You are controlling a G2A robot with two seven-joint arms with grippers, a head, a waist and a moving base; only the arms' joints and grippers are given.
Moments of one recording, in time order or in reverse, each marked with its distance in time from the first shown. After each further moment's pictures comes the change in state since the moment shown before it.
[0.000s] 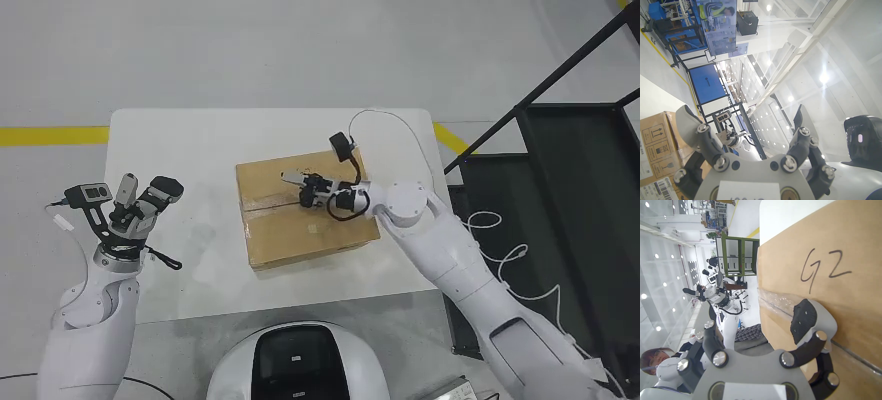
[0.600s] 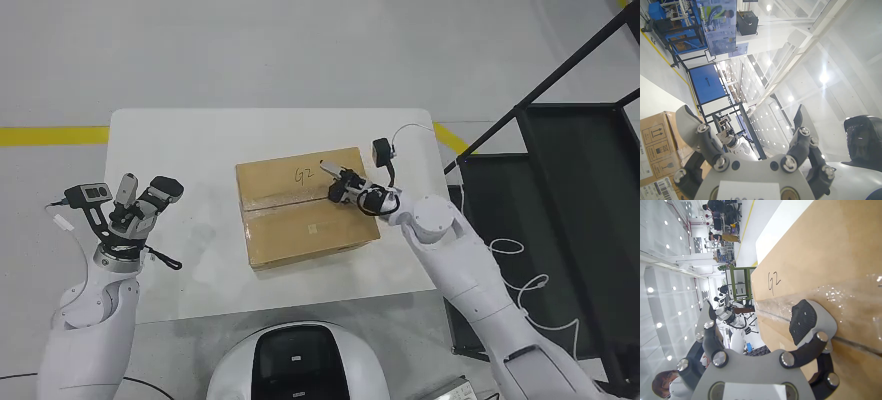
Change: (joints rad) left arm 0.000 0.000 0.000 0.000 0.000 0.000 0.000; right arm -0.162 0.034 0.173 -0.078 0.027 0.020 -0.121
